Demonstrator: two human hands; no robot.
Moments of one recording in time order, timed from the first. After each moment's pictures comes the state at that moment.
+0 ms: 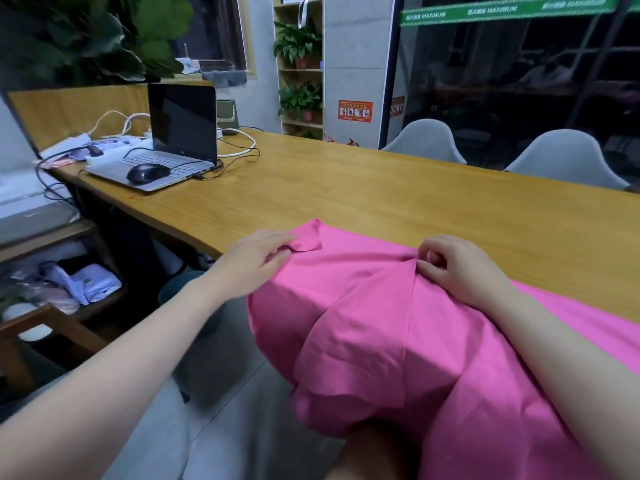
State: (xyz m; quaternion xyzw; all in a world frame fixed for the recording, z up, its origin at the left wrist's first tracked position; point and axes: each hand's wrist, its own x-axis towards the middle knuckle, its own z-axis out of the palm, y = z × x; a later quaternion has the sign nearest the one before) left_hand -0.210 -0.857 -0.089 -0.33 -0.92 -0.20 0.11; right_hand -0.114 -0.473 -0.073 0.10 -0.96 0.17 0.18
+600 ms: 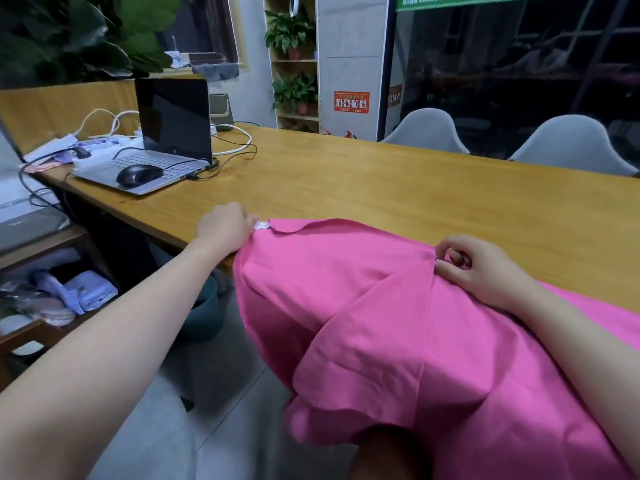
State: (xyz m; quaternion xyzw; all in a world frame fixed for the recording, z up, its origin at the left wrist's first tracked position) left_hand -0.295 -0.872 -0.059 -0.03 -0.98 -0.14 0.11; right_hand -0.126 -0.470 -0.077 0.08 -0.95 0.25 0.15
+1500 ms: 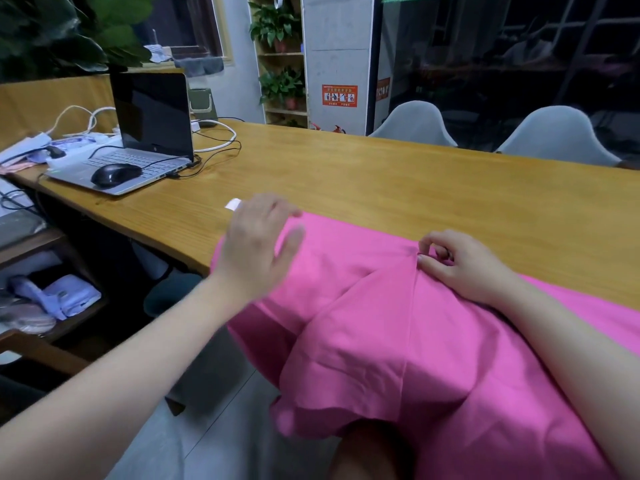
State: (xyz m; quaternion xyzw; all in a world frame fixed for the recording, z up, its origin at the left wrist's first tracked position) left_hand -0.202 -0.807 -0.062 -0.37 -0.79 -0.21 0.44; right_hand -0.132 -0.467 -0.082 0.07 -0.96 0.22 0.15
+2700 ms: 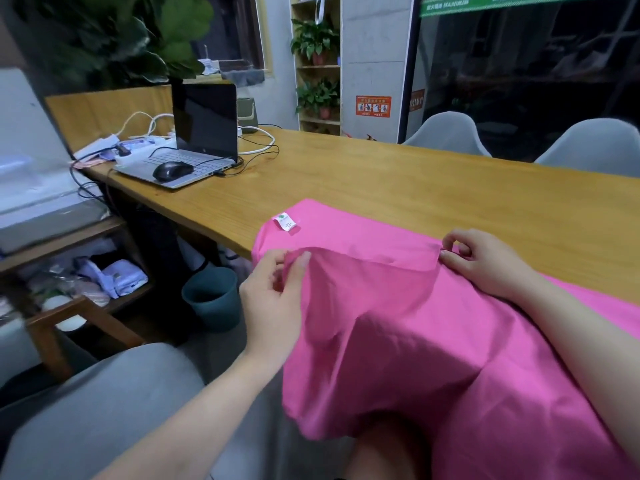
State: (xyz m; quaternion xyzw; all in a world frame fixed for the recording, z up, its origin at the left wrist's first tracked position) left_hand -0.080 -0.802 -0.096 -0.11 -0.72 -0.59 0.34; right_hand -0.131 -0.466 -0.084 0.09 -0.96 0.23 0.15
